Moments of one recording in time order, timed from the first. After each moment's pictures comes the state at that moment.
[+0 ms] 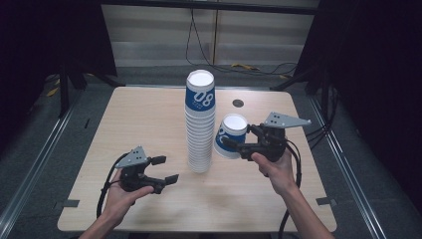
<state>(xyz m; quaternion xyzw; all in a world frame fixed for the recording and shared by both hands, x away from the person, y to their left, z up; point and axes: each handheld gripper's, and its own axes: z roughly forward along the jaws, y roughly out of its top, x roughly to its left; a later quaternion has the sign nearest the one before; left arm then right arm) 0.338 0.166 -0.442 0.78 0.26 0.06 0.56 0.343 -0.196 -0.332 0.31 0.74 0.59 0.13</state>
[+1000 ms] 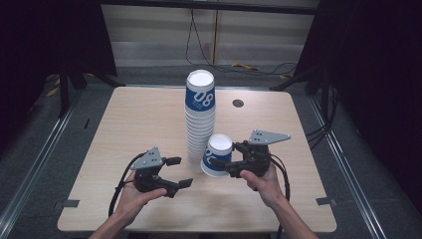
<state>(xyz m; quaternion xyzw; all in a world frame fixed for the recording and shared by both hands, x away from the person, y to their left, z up) 0.332 0.133 -0.437 0.79 0.21 0.04 0.57 0.335 -0.174 -0.381 0.28 0.75 0.59 0.05</state>
